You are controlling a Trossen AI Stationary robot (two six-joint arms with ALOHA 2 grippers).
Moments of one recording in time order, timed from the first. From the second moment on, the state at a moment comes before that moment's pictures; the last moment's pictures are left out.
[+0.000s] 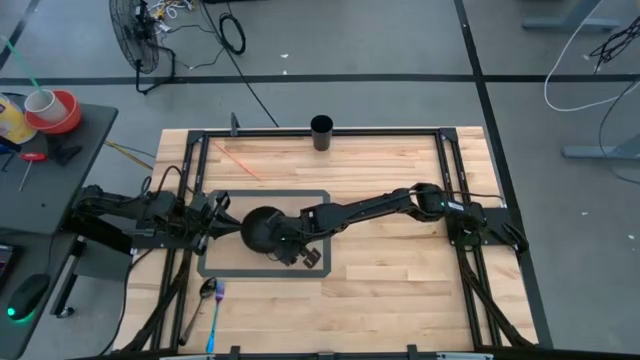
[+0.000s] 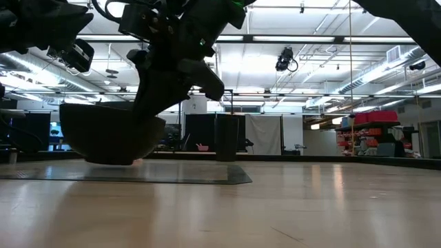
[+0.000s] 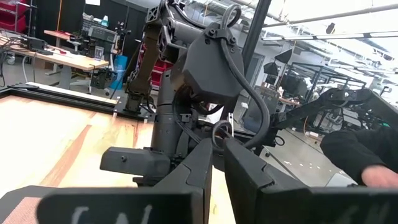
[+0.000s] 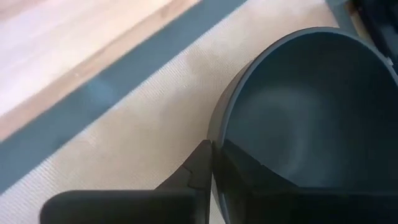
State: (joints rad) left arm -0.21 0.08 0.07 0.15 -0.02 -0.30; right arm 0.13 2.35 2.02 -0.66 -0.01 -0.78
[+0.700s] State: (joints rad) left arm -0.21 0.08 0.07 0.15 -0.02 -0.30; right arm 0.13 2.35 2.02 -0.63 0.03 -0.77
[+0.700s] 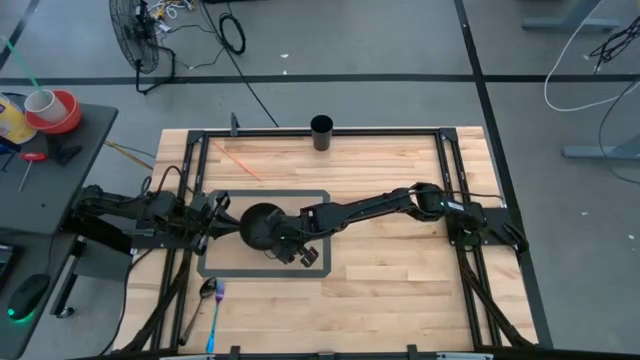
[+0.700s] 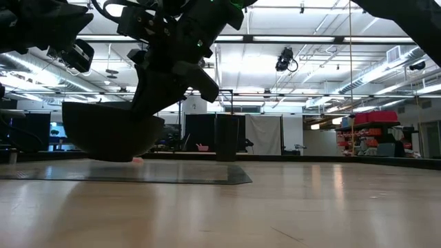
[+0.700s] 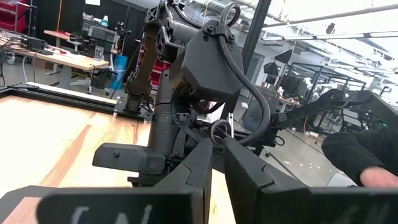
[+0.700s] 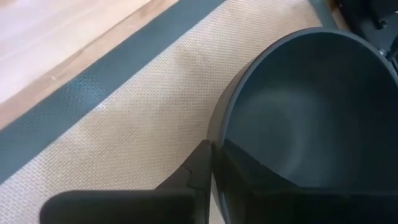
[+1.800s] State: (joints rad) left arm -0.21 0.08 0.07 0.15 -0.02 -0.30; right arm 0.19 2.34 2.01 -0.52 0.12 -0.65
